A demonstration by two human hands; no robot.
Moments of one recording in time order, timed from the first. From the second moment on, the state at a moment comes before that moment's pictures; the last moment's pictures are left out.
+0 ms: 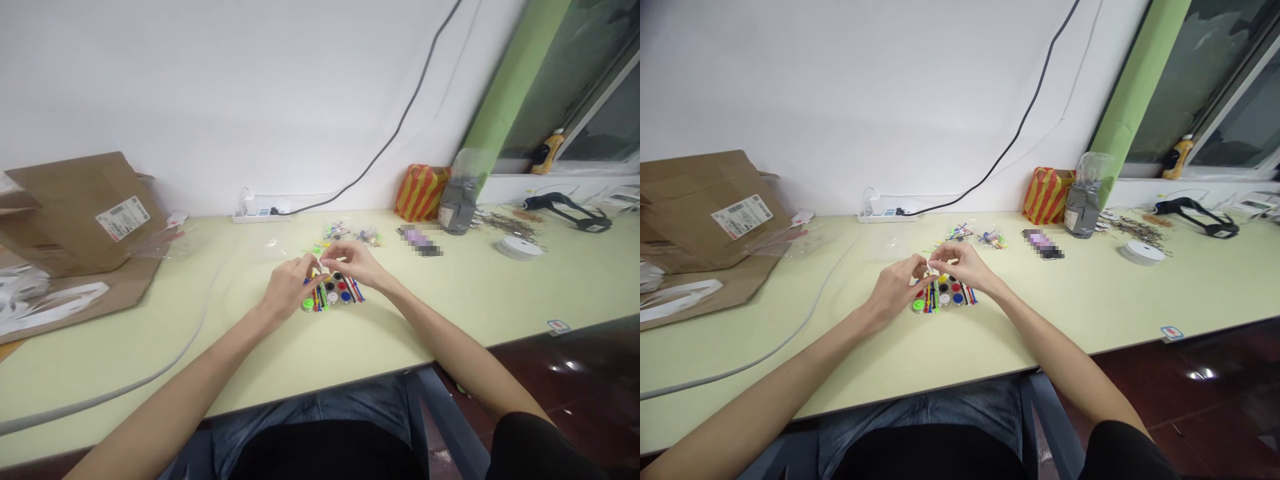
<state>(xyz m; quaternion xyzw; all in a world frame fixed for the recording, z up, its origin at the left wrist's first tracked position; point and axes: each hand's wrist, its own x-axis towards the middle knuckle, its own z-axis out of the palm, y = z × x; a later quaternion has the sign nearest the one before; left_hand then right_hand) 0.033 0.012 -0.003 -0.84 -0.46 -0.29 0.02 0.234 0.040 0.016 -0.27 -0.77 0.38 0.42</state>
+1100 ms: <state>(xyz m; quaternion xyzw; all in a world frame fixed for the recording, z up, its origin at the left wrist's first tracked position) -0.011 0.052 -0.017 -0.83 -0.55 -0.07 0.05 0.293 0.080 0.010 -0.57 -0.81 0.10 0.08</state>
